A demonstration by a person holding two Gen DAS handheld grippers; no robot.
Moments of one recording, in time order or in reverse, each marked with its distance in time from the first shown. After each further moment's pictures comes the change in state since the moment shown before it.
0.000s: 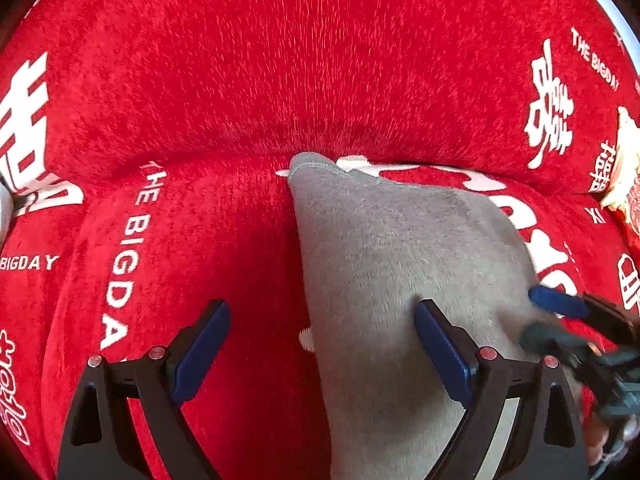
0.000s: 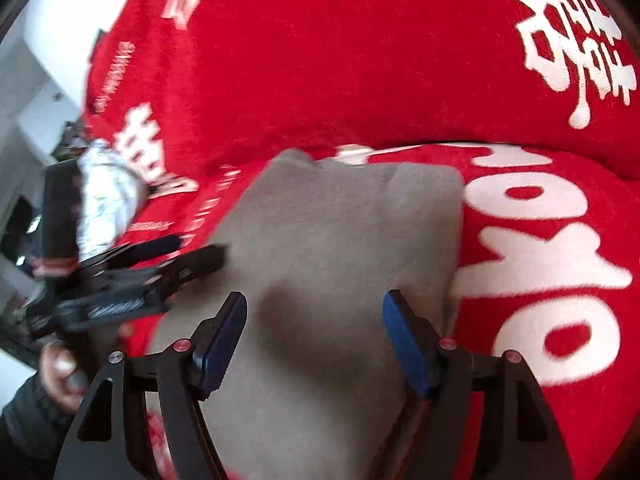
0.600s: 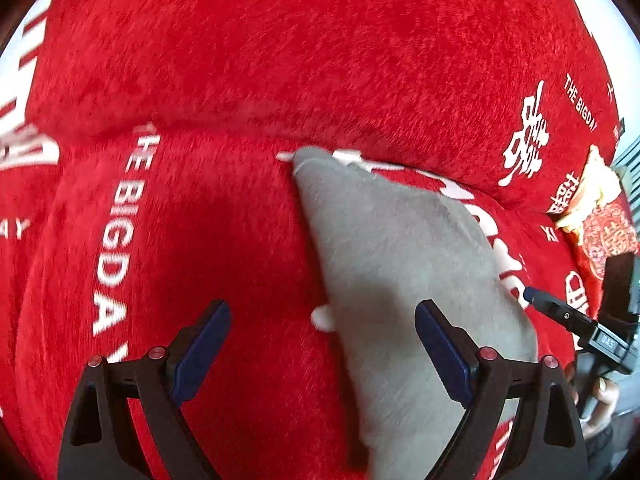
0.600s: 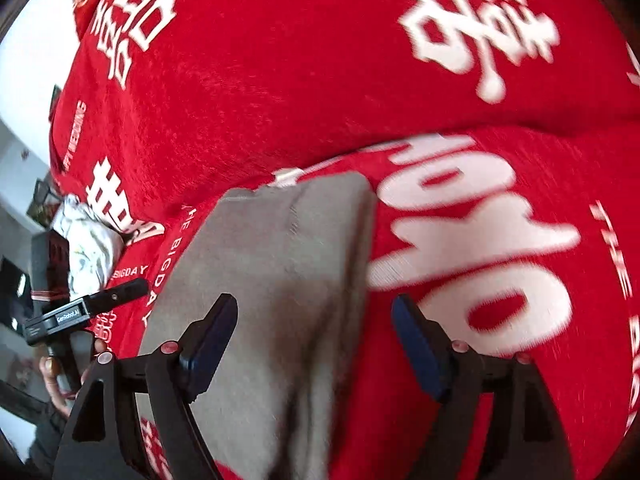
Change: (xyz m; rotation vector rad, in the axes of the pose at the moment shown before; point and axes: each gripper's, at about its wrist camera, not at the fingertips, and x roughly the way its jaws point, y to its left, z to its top) left arm -0.016 0.057 -0.007 -0.131 0.081 -0.223; right arm -0.045 -0.050 -0.015 0.207 -0.068 -0.032
